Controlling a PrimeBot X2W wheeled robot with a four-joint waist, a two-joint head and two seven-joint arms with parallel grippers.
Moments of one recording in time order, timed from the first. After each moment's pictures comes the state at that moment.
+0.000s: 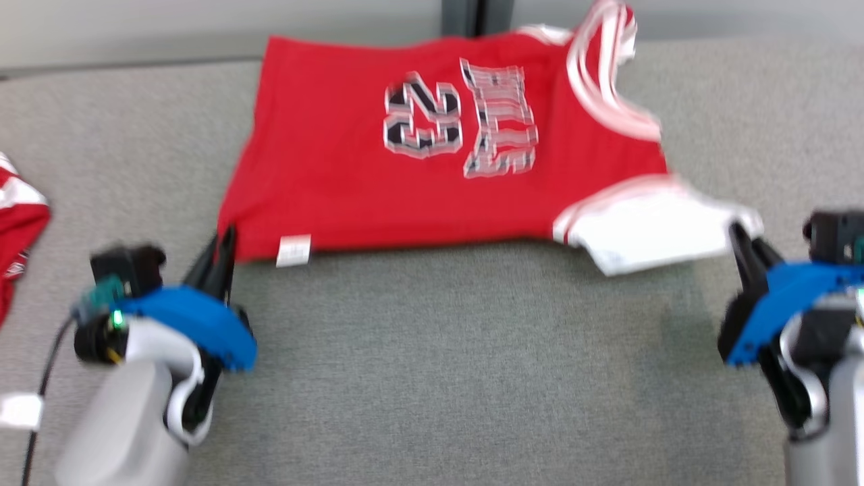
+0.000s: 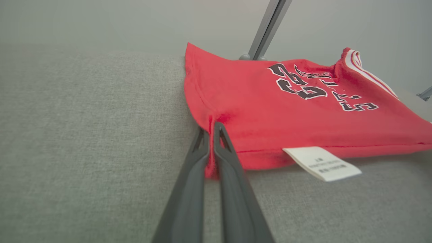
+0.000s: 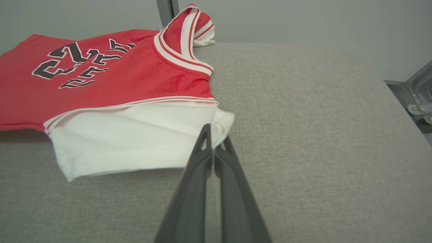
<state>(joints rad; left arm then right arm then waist) -0.48 0.32 -0.37 0.56 -0.66 -0.10 -0.06 -0.33 -0.07 -0.19 0.06 0.07 0.13 0.45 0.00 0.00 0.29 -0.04</state>
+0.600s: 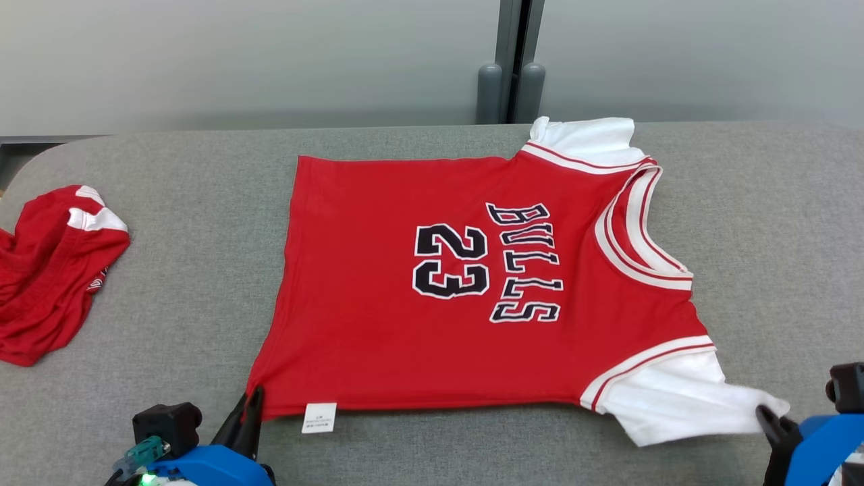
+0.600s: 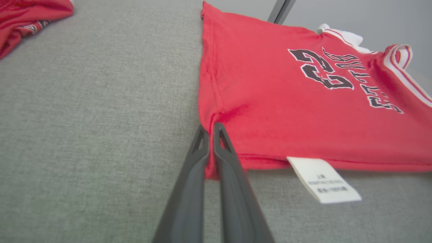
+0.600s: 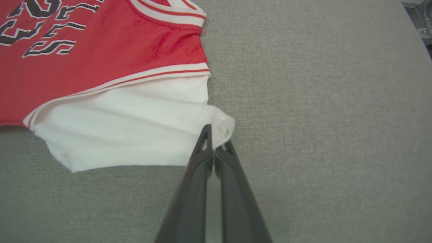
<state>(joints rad) -0.01 0.36 -0.40 0.19 -0.67 0.11 0.02 0.12 -0.05 -0.27 -0.24 0.16 0.13 0.77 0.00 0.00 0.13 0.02</state>
